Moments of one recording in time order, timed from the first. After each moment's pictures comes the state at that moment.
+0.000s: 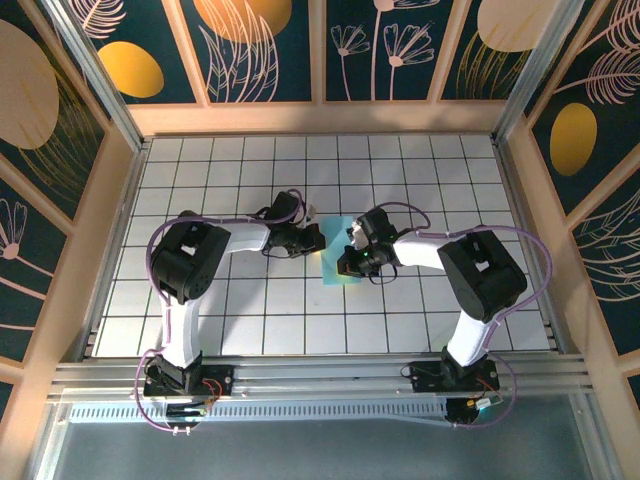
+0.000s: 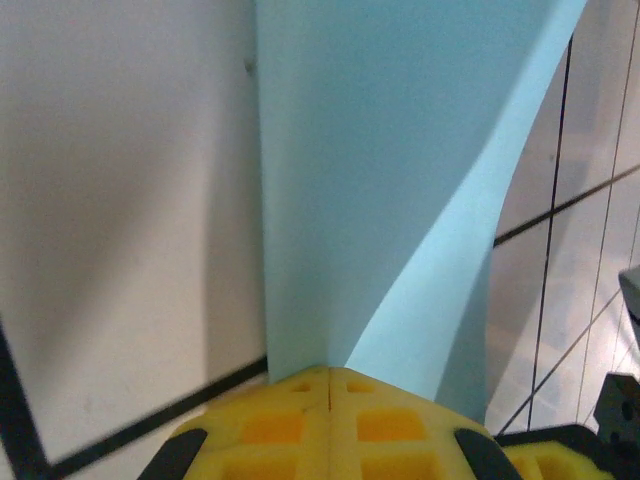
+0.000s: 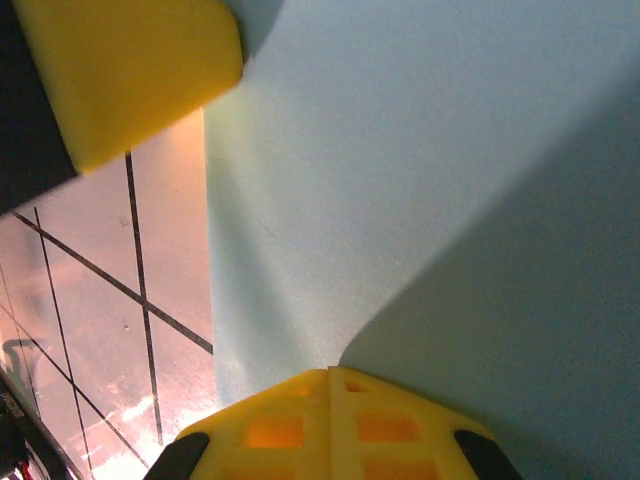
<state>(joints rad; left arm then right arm) -0.55 2.03 1.13 -0.05 0.52 -0.74 0.56 1.77 0.84 -0.19 -0.52 0.56</state>
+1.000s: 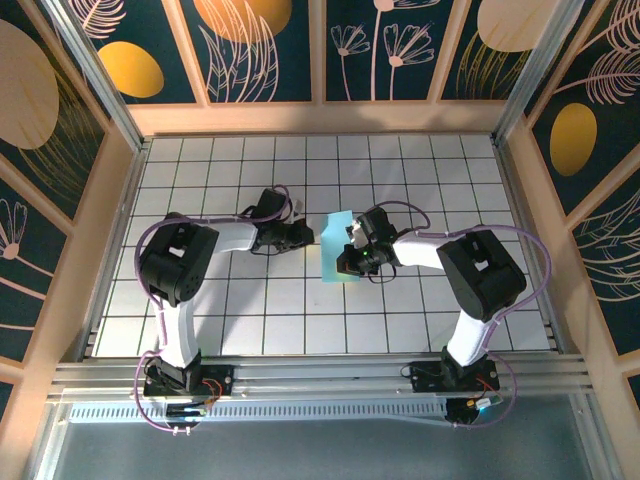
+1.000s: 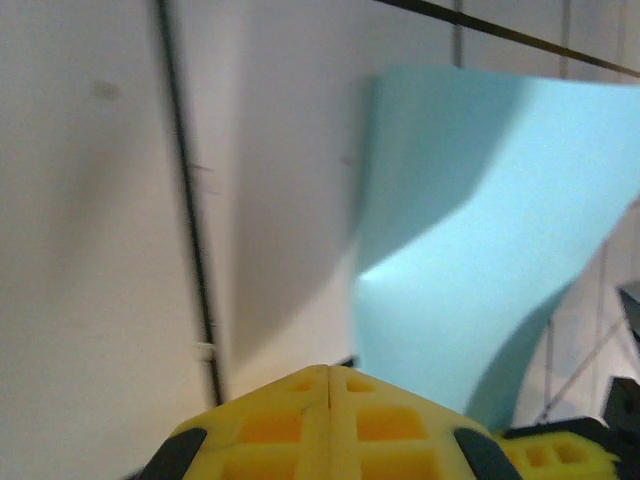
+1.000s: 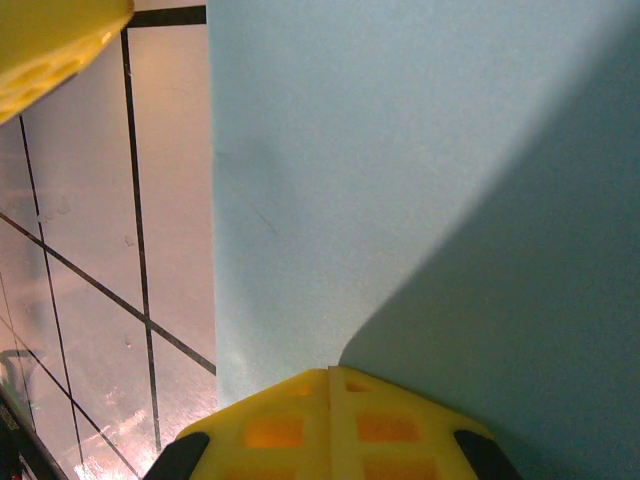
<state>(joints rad) -0.50 1.97 1.05 0.02 0.52 -0.70 0.56 1.77 0.84 -0.16 -0.50 0.56</state>
